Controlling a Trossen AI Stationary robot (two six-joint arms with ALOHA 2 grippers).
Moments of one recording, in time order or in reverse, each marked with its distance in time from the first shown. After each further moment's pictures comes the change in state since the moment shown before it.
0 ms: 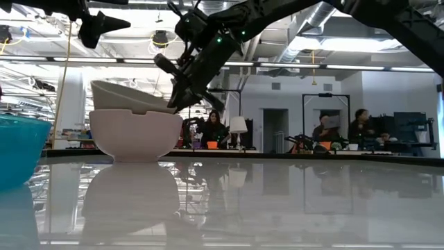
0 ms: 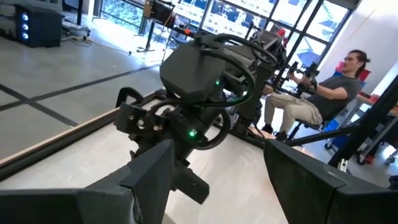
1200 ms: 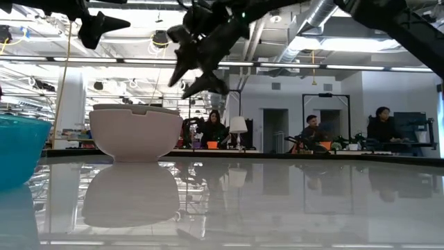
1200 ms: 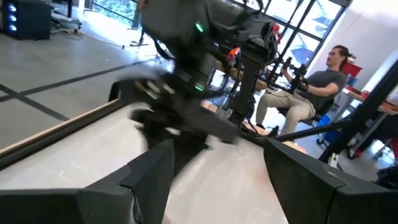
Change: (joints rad) left arm 0.000 0.000 0.000 -0.008 0.037 -0.016; right arm -0.041 -0.018 0.201 -0.383 -0.375 -0.164
